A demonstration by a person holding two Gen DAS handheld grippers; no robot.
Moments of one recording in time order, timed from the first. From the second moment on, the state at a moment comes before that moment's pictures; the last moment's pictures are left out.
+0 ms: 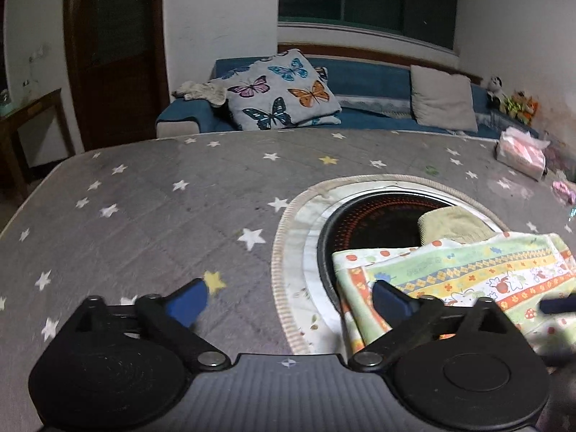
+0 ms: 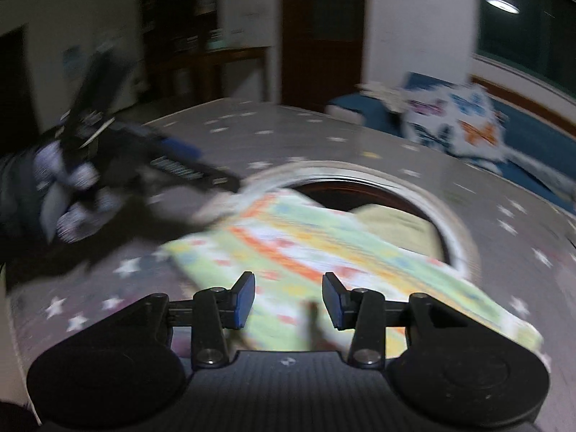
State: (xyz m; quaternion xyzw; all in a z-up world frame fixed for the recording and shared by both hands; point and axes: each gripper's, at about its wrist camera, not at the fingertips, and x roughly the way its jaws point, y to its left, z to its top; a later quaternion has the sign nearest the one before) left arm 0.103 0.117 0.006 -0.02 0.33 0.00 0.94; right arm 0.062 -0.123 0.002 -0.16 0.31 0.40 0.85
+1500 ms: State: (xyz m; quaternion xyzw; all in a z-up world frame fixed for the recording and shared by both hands) left arm 0.108 0.103 -0.016 -0.27 0.42 -0.06 0.87; right arm 0.087 -0.179 0.002 -0.09 0.31 0.30 0.90
